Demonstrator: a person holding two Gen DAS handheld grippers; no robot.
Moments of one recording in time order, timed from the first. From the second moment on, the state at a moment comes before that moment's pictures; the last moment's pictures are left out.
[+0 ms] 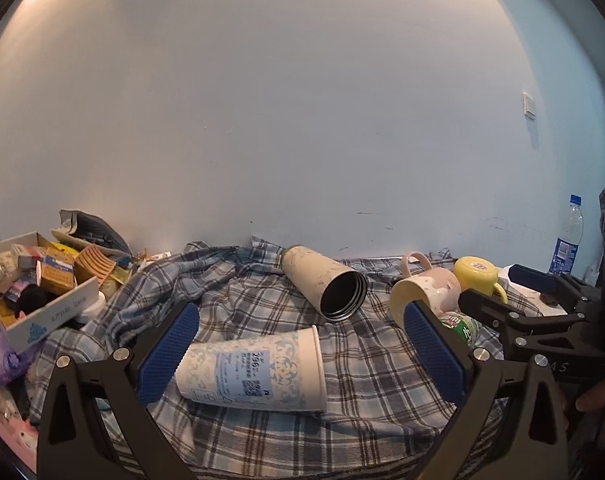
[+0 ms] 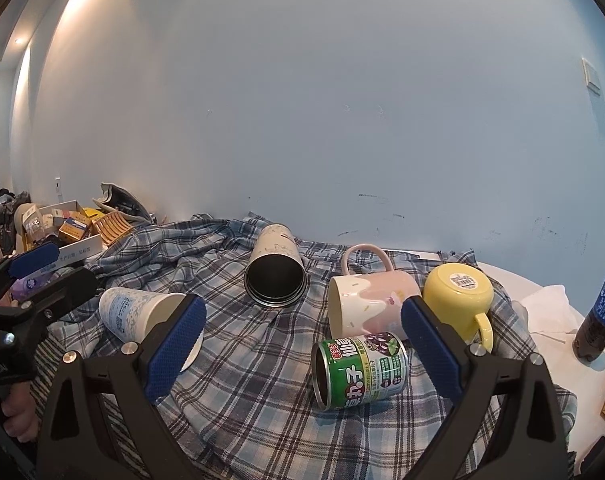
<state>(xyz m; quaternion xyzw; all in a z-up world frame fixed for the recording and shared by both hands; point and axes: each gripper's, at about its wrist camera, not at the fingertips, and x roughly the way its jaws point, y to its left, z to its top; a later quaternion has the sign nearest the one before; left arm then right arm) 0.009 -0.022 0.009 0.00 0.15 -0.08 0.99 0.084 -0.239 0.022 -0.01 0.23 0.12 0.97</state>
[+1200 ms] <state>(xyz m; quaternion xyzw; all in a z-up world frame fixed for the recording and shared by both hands) 0.016 0.088 0.000 -0.14 0.13 0.14 0.97 0.121 -0.156 0.024 -0.13 0.33 0.23 0.91</state>
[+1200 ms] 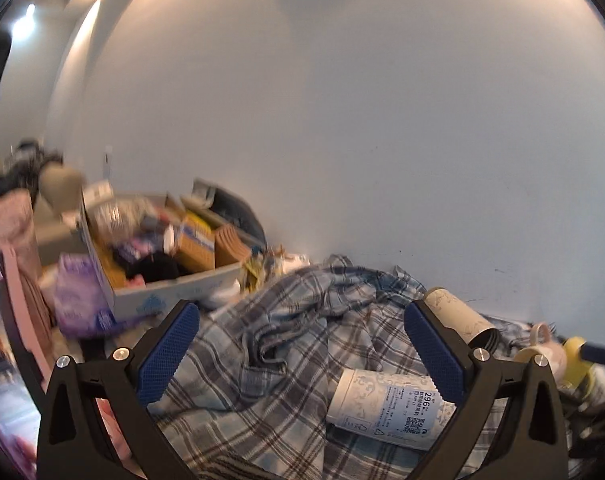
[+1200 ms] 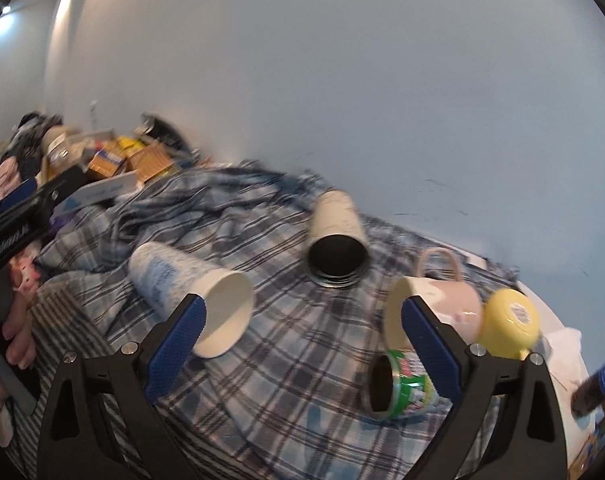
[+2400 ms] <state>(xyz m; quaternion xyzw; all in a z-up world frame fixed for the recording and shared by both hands) 0.055 0.080 -0.032 -0.18 0.26 0.03 0.95 0.181 -0.108 -0.053 -0.14 0.55 0.30 0.77</state>
